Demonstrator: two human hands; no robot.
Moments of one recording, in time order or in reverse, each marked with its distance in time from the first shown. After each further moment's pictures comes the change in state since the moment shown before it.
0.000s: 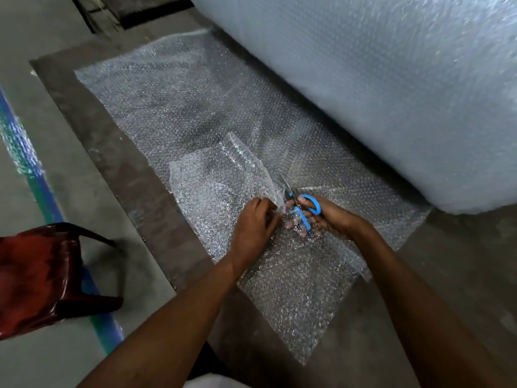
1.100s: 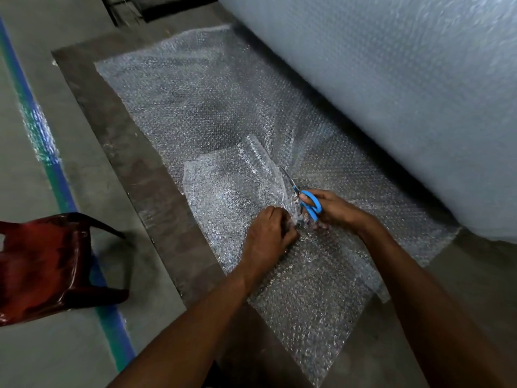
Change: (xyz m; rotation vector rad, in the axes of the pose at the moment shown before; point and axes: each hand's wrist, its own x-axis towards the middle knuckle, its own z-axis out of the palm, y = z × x) left_hand -0.001 0.005 0.003 0.048 0.012 -0.104; right_hand 0.041 -0.030 0.011 -0.148 0.012 -0.033
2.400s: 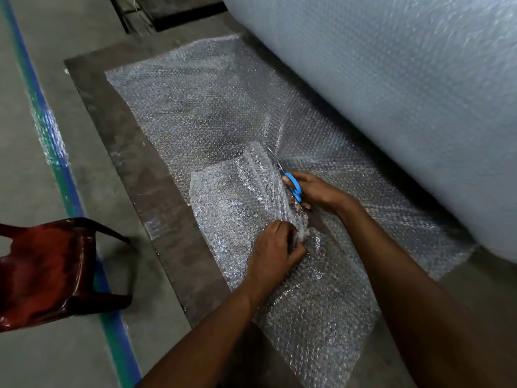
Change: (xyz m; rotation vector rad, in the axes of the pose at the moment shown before) left_hand -0.002 0.003 -0.008 -0.031 -0.027 -0.028; right_hand 0.091 -0.035 0.008 -0.096 -0.015 -0.060
